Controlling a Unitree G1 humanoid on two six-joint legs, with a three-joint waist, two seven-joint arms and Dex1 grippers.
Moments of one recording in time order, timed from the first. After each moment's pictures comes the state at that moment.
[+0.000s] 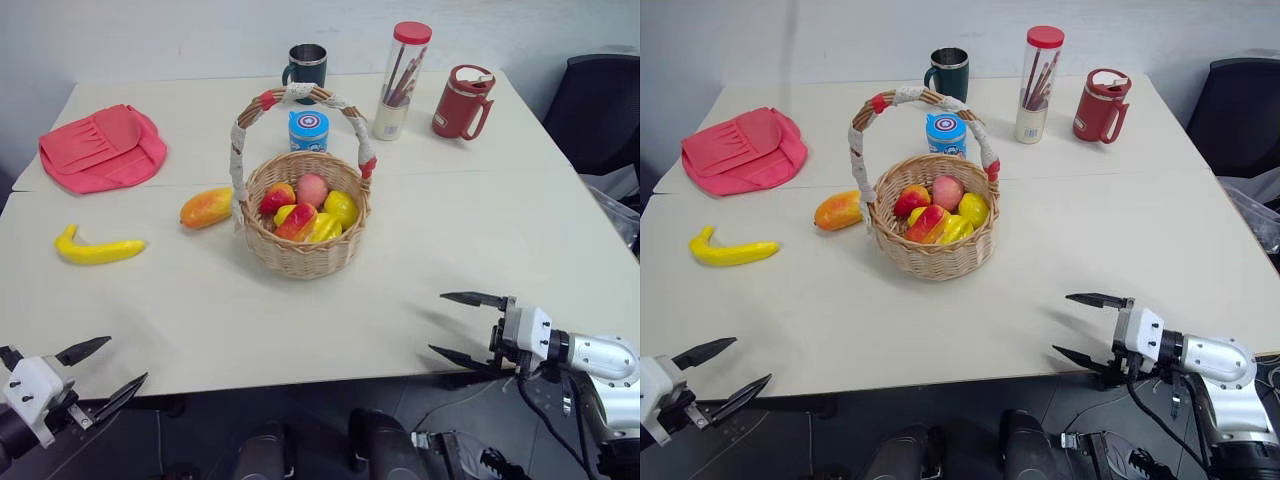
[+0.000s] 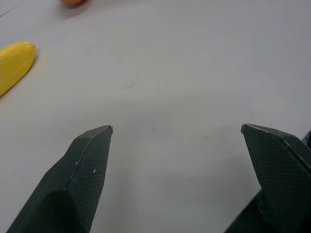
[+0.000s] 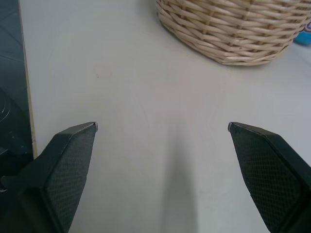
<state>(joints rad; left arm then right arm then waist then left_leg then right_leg) 0.54 0.65 0.65 -0.10 -0.38 -0.16 -0.93 0.01 -0.72 -0.14 0.08 0.37 -0.37 1.23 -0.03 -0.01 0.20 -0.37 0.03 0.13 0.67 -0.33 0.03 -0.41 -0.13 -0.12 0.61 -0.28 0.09</state>
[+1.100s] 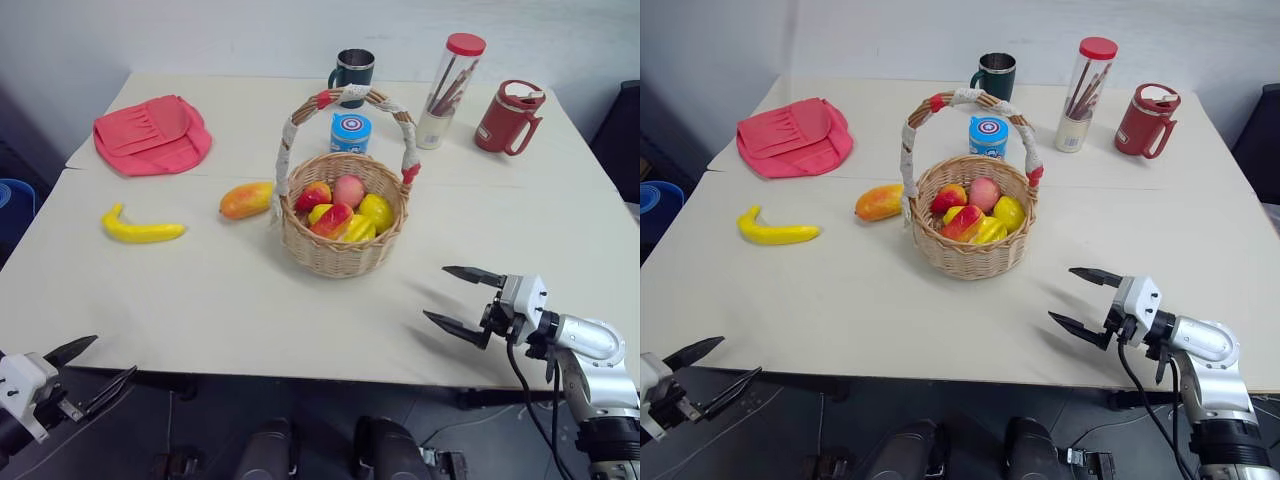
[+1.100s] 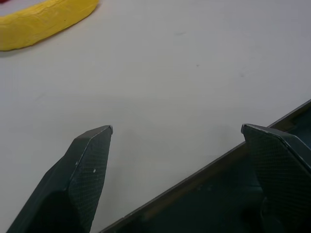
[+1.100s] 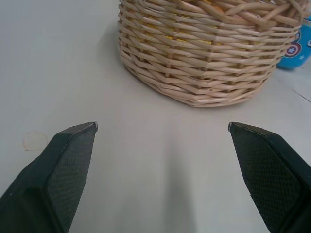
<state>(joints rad) 0.45 0.65 0.65 0.05 -0.43 -0.16 -0.95 -0.12 -0.66 -0.15 0.17 0.40 -0.27 1.15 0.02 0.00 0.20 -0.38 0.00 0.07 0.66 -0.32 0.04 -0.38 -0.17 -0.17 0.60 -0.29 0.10</state>
